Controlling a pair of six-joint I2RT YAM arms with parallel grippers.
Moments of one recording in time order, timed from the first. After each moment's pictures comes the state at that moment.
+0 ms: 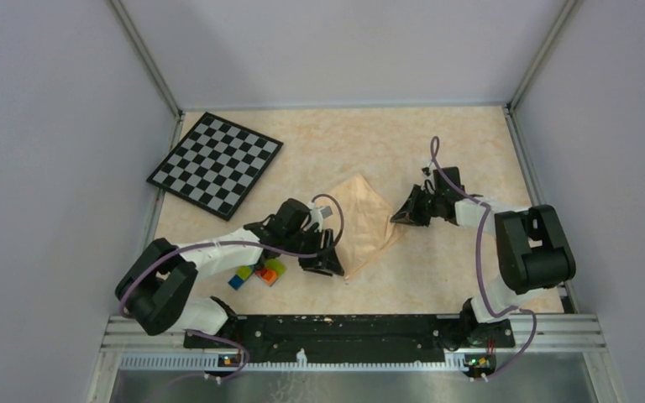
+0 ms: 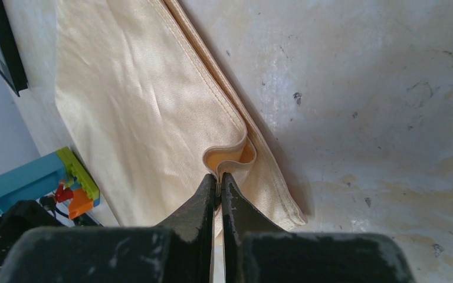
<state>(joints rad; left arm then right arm) -0.73 1.41 0.63 -0.09 0.62 -0.70 0.19 1.60 0.73 -0.05 -0.50 0.60</state>
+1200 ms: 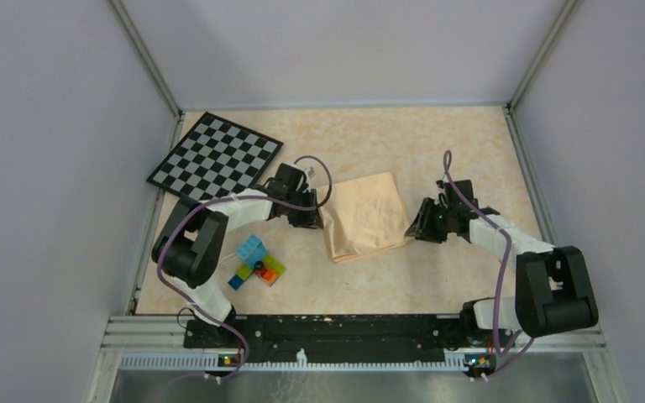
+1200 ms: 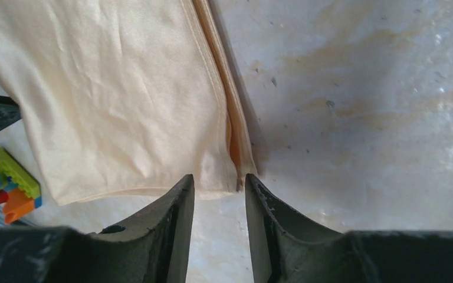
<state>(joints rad) -0.48 1.74 0.96 -0.20 0.32 -0.49 0.17 1.36 0.60 -0.23 -0.34 0.53</state>
